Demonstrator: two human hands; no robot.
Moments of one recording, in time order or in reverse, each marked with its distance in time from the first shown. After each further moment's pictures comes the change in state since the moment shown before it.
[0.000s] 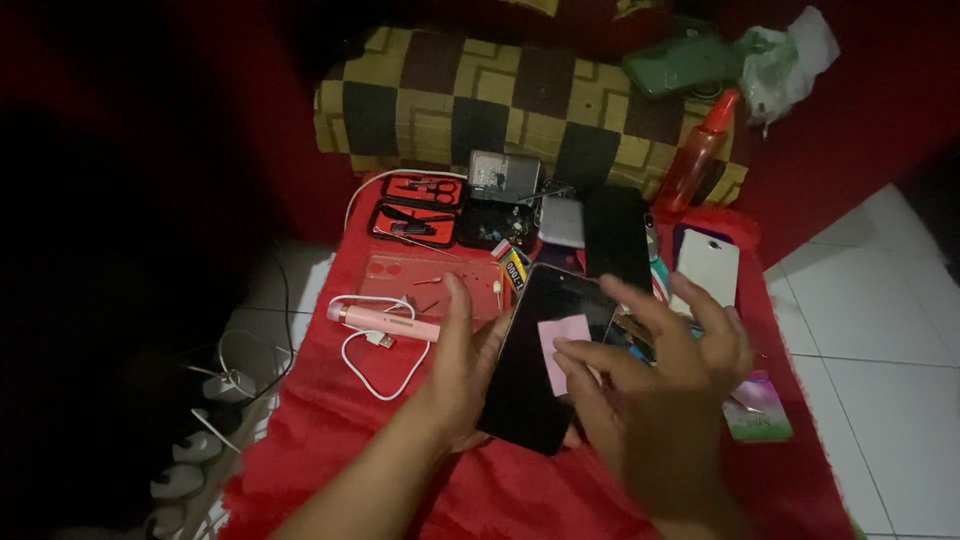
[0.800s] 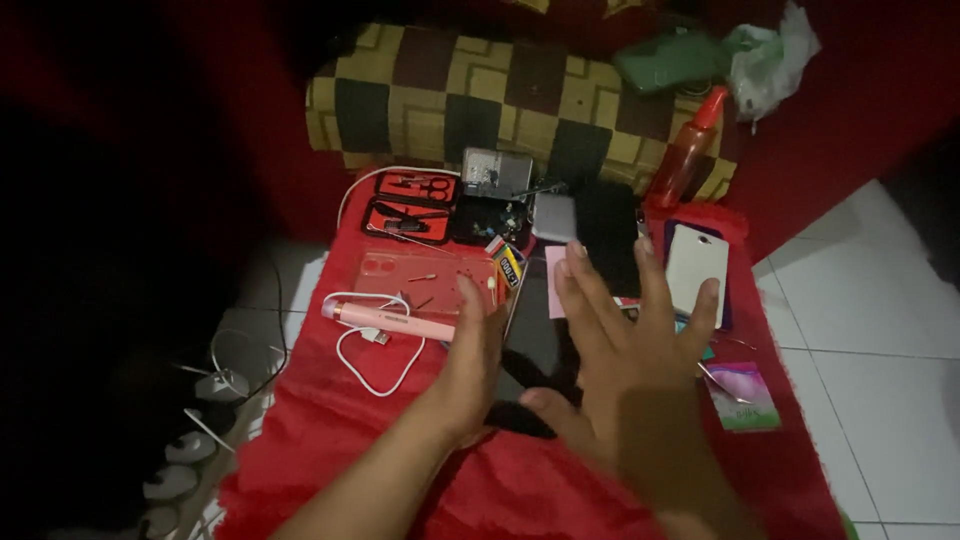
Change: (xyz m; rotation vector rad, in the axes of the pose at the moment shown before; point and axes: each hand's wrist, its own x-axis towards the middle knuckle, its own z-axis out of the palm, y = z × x) left_hand 0.015 -0.014 -0.006 0.231 -0.034 0.243; right_hand 0.007 -0.004 0.002 -0.087 -0.187 -0.145
